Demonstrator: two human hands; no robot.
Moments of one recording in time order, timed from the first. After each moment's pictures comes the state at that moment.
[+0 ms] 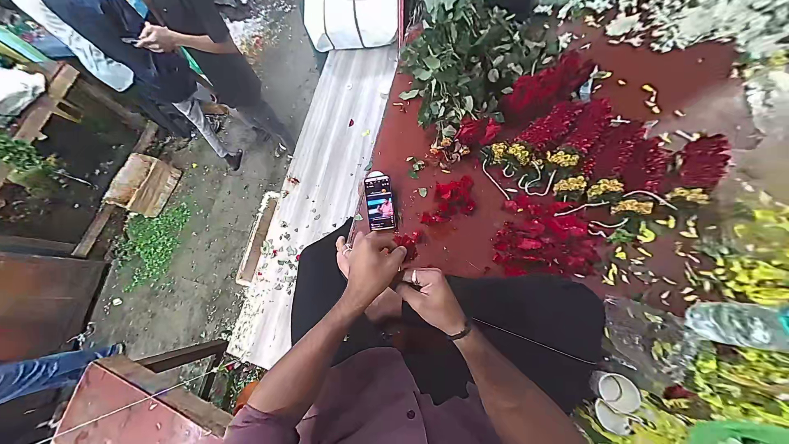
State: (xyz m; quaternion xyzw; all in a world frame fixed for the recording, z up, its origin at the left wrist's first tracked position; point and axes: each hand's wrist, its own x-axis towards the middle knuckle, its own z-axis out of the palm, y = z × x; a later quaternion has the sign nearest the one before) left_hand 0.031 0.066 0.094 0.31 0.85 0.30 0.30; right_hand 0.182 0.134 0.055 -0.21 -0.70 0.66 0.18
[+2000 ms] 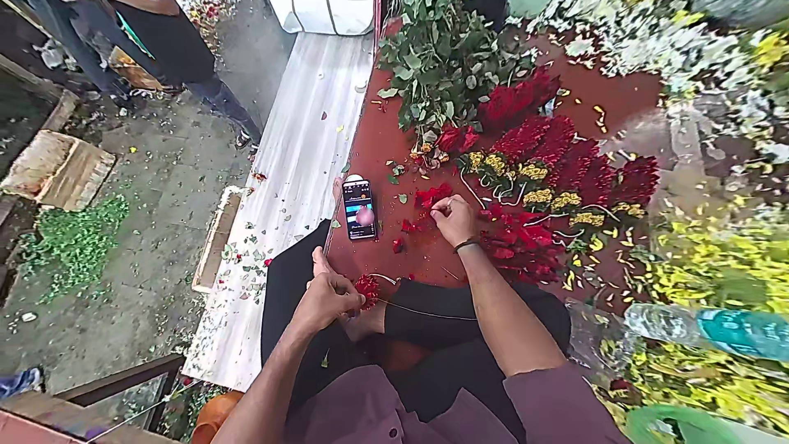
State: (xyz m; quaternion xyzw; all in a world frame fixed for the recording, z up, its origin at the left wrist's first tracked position) left_hand -0.008 0.006 0.070 0.24 0.75 0.30 0.54; right_hand 0.154 0.334 -0.089 -0.44 -0.83 0.34 0.06
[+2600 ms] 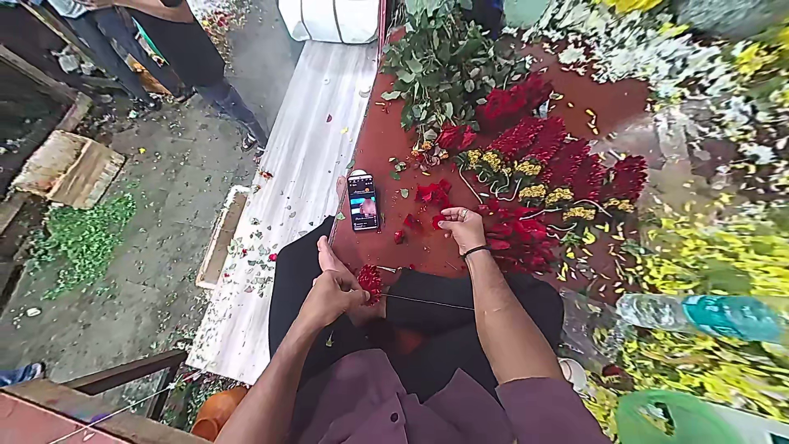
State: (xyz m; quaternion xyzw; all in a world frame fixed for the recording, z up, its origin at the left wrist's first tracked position) left_hand 0.011 -0.014 0.083 0.25 0.76 0.29 0.53; right_hand 0.193 0.306 -0.077 -0.53 -0.62 0.57 0.13
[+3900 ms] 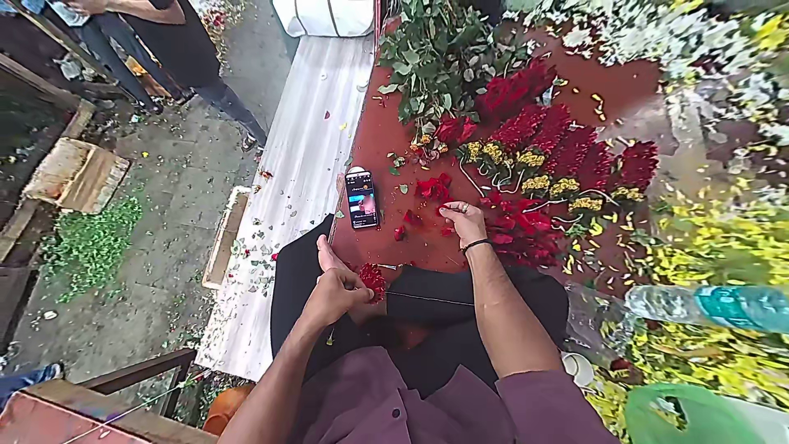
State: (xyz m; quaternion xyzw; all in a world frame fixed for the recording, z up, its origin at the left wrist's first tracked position) left_hand 0.016 -0.005 0.087 0.25 0.75 0.29 0.54; right_hand 0.189 0.306 -0.072 -0.56 -0.59 0.57 0.13
